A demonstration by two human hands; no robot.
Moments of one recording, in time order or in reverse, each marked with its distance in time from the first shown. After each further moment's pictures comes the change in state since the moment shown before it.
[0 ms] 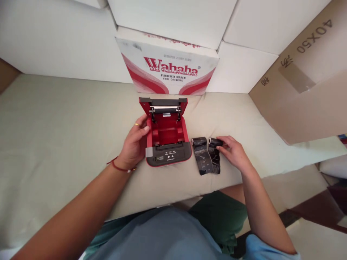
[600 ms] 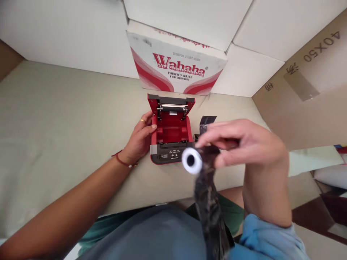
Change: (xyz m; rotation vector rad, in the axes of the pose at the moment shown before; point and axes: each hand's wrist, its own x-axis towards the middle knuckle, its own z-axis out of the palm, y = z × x) left_hand 0.002 -0.008 -0.005 0.063 -0.069 0.040; right_hand 0.047 -0.197 -0.094 0.342 -0.753 -0.539
